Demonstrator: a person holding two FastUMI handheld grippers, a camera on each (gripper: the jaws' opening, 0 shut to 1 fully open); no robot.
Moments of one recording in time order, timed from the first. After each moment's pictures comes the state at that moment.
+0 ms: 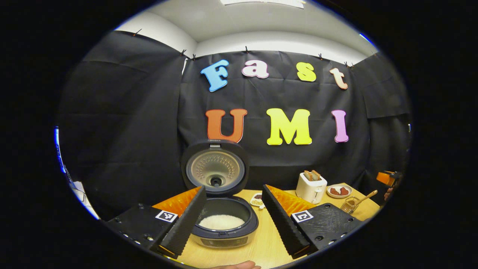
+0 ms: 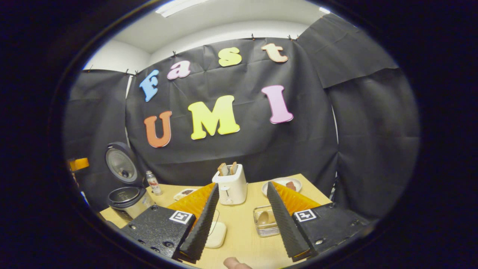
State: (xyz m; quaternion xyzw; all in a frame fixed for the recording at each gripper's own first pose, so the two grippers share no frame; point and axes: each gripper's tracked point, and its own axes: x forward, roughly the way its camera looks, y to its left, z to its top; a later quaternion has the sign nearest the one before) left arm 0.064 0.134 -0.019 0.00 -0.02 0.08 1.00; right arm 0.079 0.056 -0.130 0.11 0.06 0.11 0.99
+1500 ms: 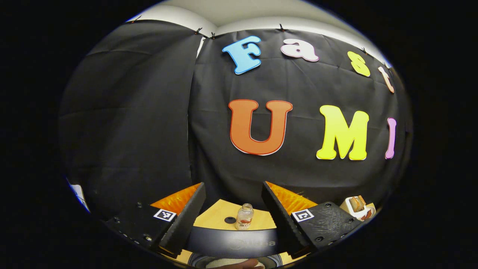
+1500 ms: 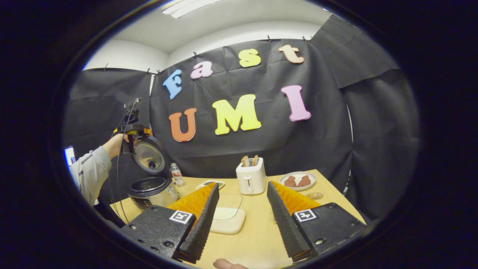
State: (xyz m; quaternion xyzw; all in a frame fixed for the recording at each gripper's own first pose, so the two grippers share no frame) left arm 0.292 0.264 0.008 -0.05 0.06 0.18 0.98; right arm 0.010 0.084 -0.126 0.10 0.05 0.18 0.98
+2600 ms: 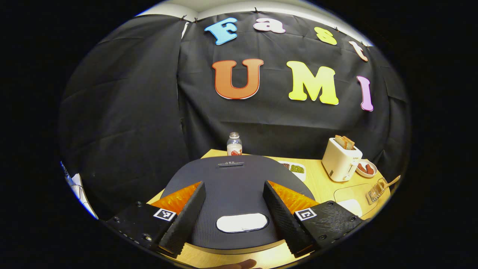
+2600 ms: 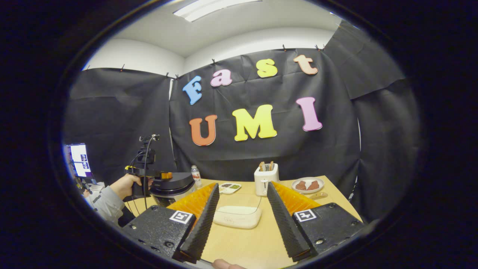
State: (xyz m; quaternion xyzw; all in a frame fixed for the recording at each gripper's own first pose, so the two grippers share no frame) left arm 0.163 0.187 -0.183 -0.02 0.16 0.12 0.98; right arm -0.068 0.102 -0.092 0.08 0.01 0.21 0.97
